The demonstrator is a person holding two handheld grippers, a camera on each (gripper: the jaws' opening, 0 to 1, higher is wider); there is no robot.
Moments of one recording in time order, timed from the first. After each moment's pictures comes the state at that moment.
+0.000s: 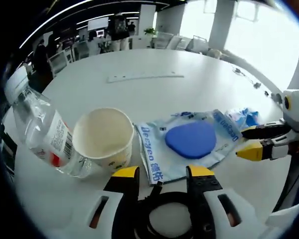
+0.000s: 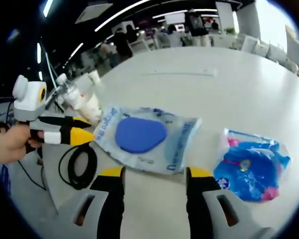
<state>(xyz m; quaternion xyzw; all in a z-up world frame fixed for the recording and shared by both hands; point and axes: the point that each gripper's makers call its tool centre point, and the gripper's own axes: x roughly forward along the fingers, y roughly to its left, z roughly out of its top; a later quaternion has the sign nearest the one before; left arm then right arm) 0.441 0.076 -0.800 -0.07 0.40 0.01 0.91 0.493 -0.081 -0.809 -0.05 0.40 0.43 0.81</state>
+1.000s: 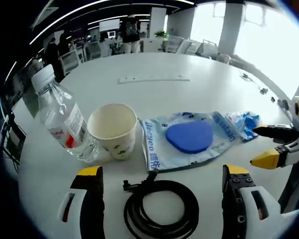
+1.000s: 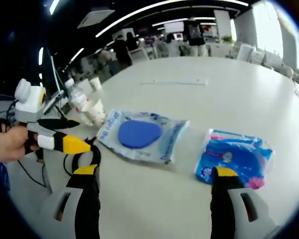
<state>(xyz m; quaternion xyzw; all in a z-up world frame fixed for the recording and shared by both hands) 0.420 0.068 -0.787 -0.07 0.39 0.05 0.91 0.485 -0.110 -0.789 -0.04 0.37 0.42 0.83</state>
